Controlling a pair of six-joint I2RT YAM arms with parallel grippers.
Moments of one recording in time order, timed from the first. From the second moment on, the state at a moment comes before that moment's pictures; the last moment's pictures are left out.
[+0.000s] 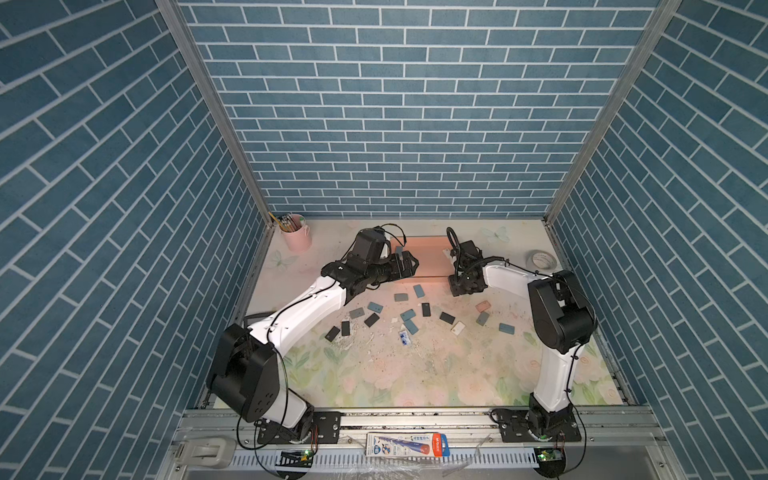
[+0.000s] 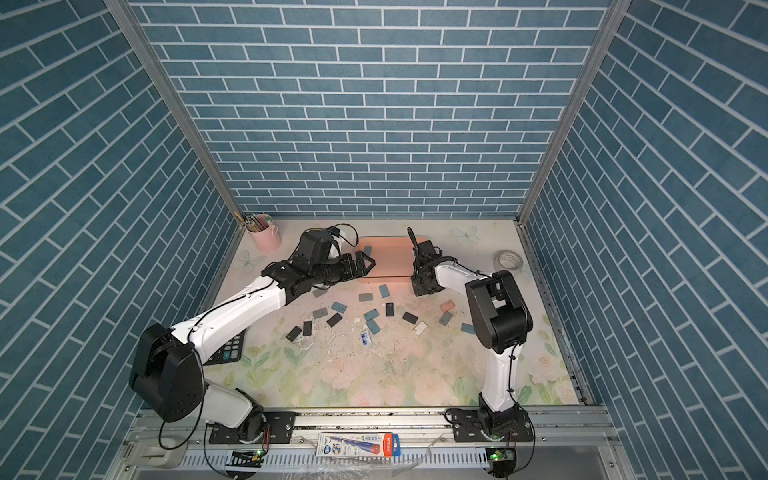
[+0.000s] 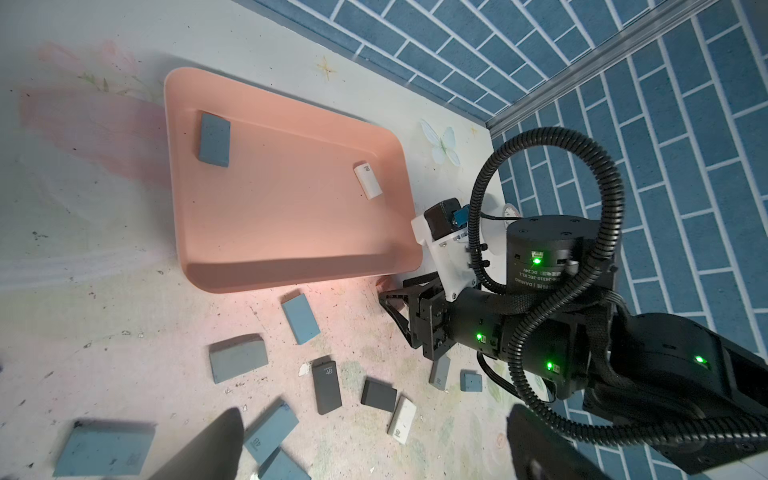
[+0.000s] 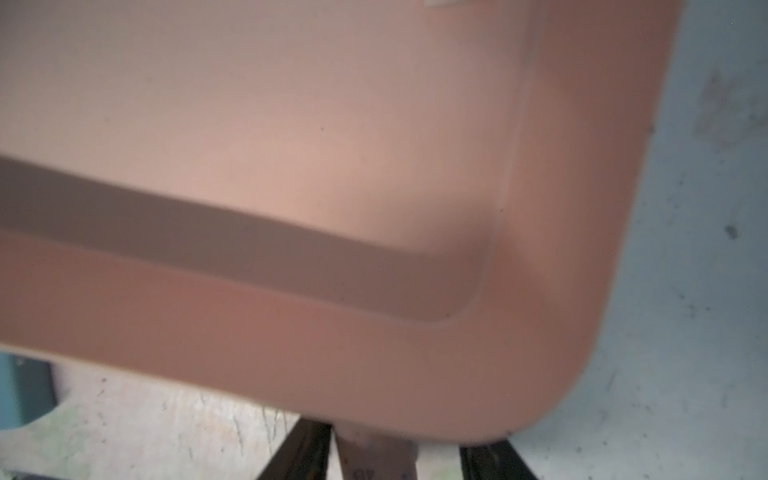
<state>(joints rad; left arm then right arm) -0.57 1.50 1.19 -0.32 0.21 -0.71 0.46 1.95 1.27 -0.47 0.06 0.12</state>
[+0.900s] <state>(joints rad) -0.57 1.51 1.23 -0.36 0.20 -0.70 0.51 1.80 1.60 -0.74 0.13 0.14</state>
